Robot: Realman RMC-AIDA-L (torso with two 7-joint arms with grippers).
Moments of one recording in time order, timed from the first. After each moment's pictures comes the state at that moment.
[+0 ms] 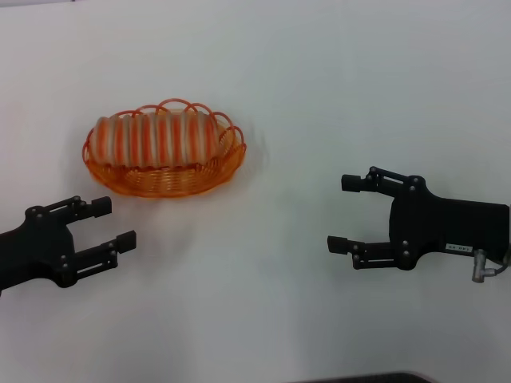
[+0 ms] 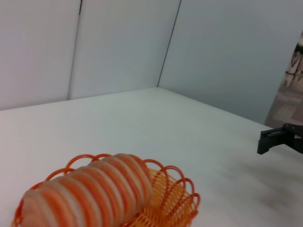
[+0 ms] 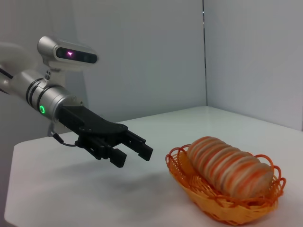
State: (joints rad) left arm -0.34 -2.14 0.33 0.67 2.28 1.72 -1.12; right arm 0.22 2.08 -0.98 -0.60 -1.72 -1.58 0.96
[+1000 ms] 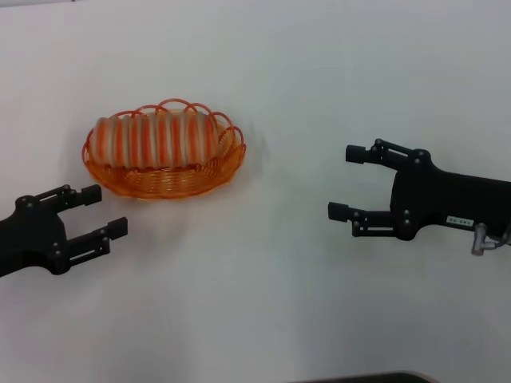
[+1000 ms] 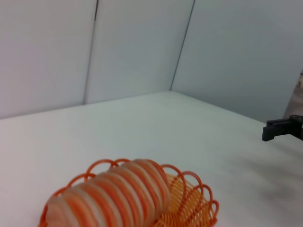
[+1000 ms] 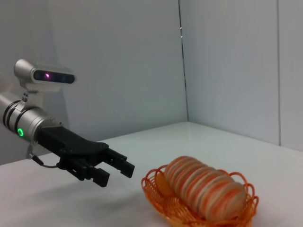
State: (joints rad) left arm -0.34 -2.14 0.32 0.67 2.26 1.71 -1.12; right arm 0.26 2.09 -0.91 -0.58 -1.70 -1.58 0.99
